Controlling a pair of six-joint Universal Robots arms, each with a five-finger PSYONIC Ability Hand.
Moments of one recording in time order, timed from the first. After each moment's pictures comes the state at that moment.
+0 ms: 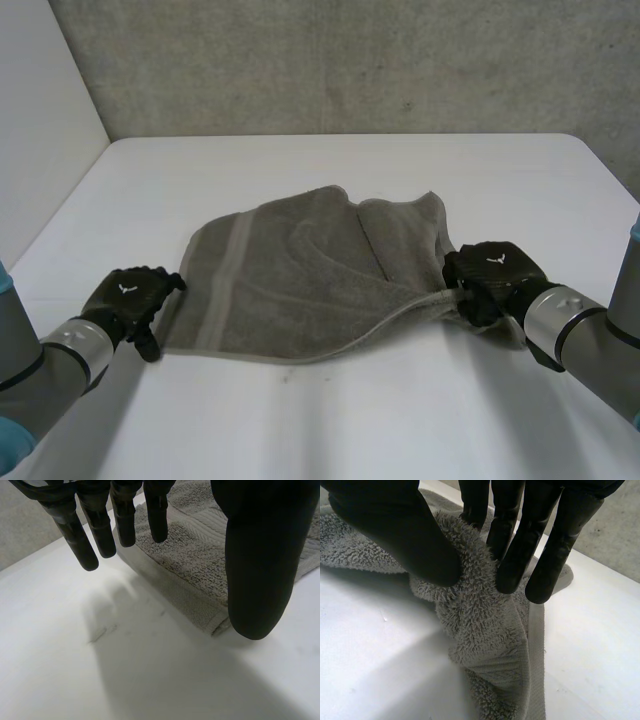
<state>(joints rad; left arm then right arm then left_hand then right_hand) 4.64 -1.93 -1.97 3.46 -1.29 3.53 1.81 -1.24 1.75 -0.07 1.24 2.83 0.34 0.34 0.34 0.34 0.17 0.95 1.17 1.19 1.19 0.98</state>
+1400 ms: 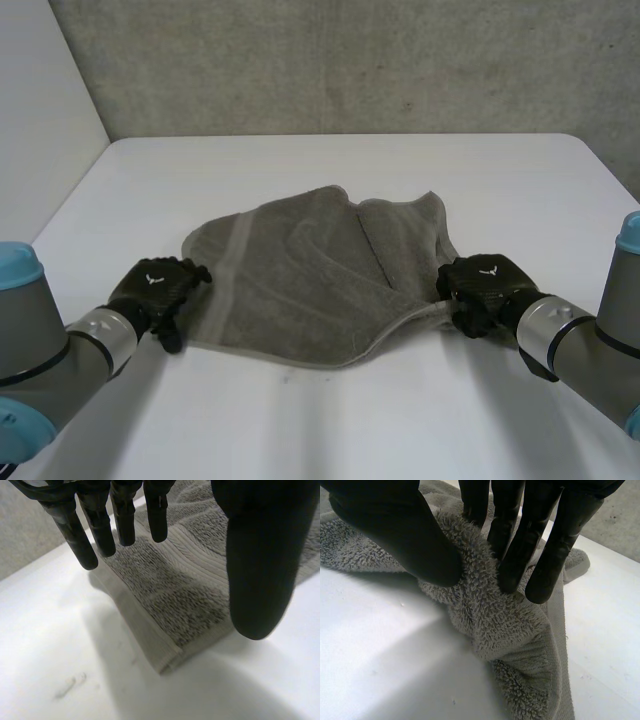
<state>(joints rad) 4.54 -1.95 -1.88 3.40 -1.30 3.54 1.82 -1.20 1.75 -0.07 1.24 2.82 0.33 0.33 0.33 0.33 0.15 0.95 1.17 1.19 1.19 0.99</state>
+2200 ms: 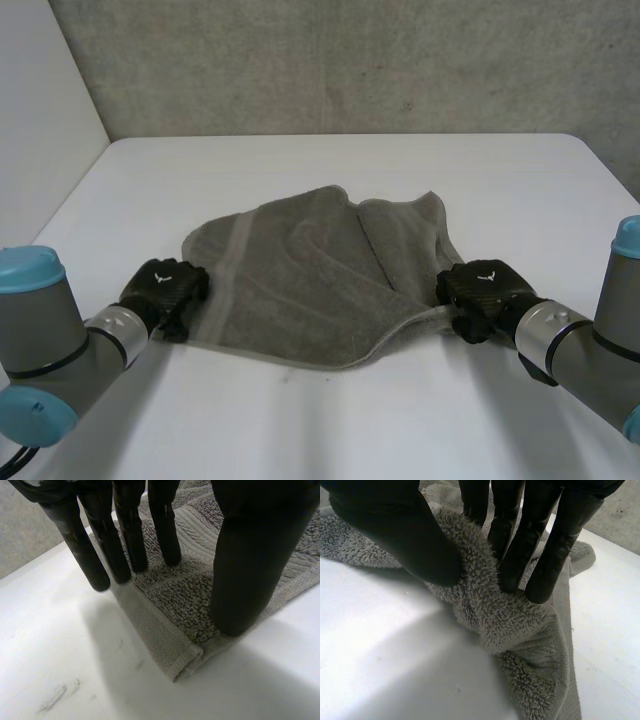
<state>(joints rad) 4.54 -2.08 -1.82 3.47 -1.31 3.54 1.82 -1.19 1.76 -0.07 1.24 2.80 0.67 0.66 0.66 0.66 0.47 0.95 1.17 1.19 1.19 0.99</state>
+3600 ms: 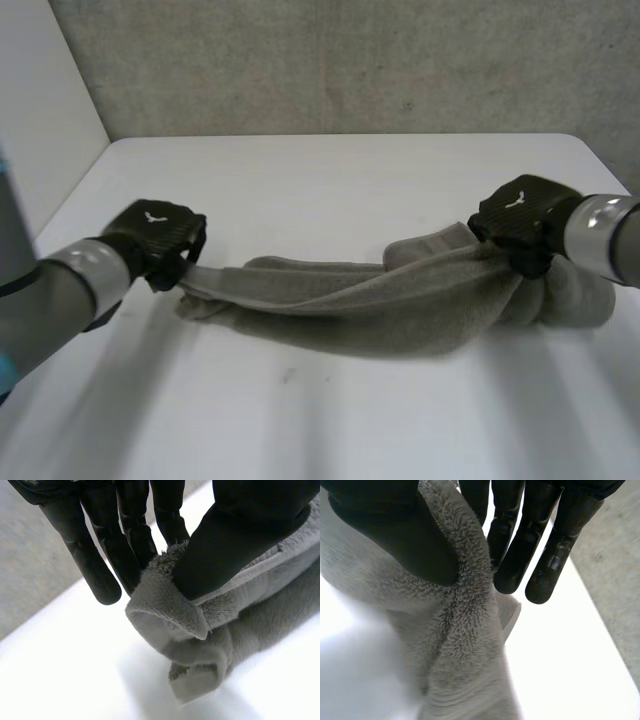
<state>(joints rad) 4.42 -1.85 -1.54 2.98 -1.37 3.57 1.83 -1.22 1.22 0.59 1.33 2.26 1.15 1.22 1.21 1.22 1.02 0.95 1.17 1.19 1.19 0.99</state>
